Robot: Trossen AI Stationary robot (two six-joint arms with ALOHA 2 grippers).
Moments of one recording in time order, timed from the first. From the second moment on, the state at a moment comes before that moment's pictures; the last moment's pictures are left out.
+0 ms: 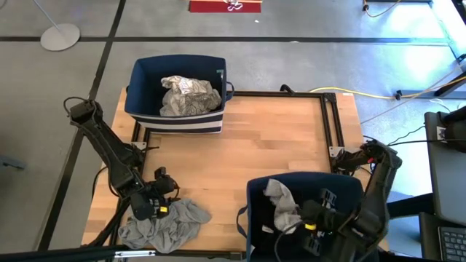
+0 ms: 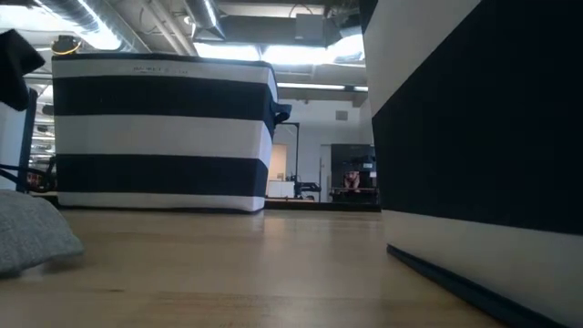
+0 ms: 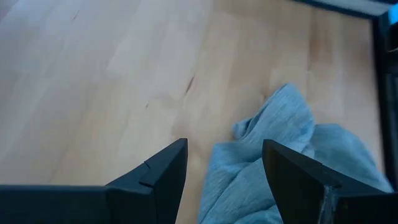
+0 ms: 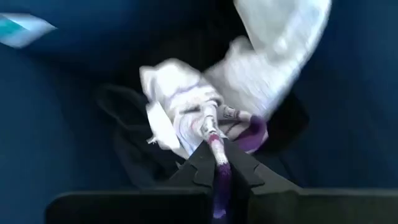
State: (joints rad) left arm -0.94 1.23 0.71 -0.59 -0.64 -1.08; right arm 0.98 1.80 1.96 -1.57 0.41 1.43
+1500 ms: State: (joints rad) left arm -0.93 1.23 0.96 -0.83 -0.13 -1.14; right arm 0.81 1.80 2.00 -1.43 0.73 0.88
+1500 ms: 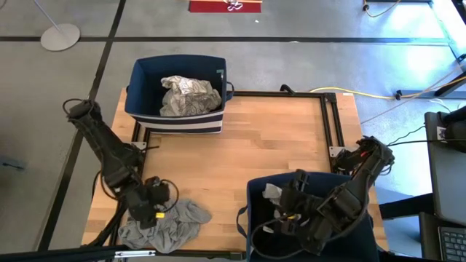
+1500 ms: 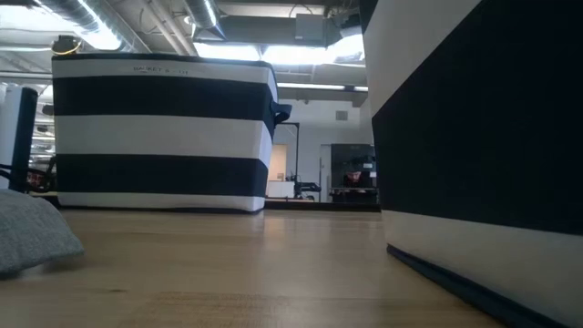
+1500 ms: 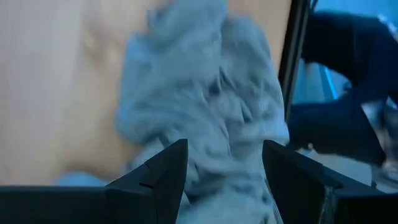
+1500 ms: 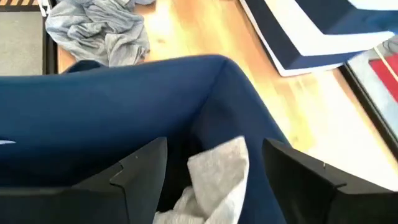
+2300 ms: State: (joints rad) left arm -1.16 1.62 0.96 -0.78 -0.27 -1.46; right arm 0.67 1.80 2.00 -1.33 0.71 0.70
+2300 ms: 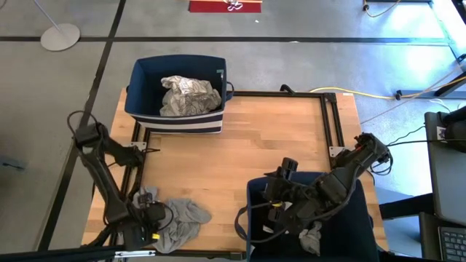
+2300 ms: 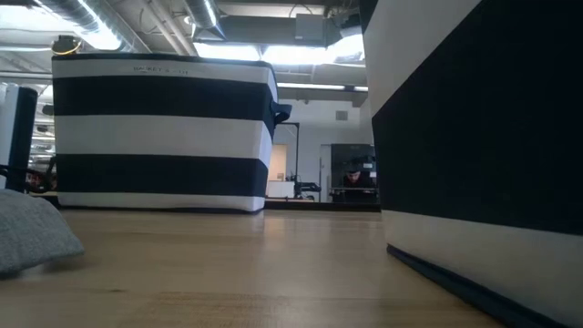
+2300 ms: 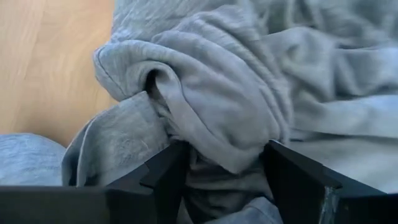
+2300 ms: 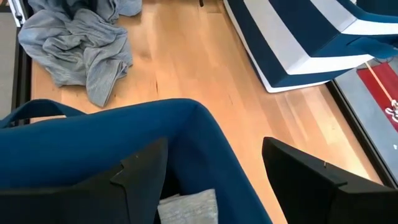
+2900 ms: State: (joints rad) left arm -1.13 1.78 0.96 -0.77 -0.32 -1.32; right arm 0.67 1.80 2.00 -1.30 0.70 0.70
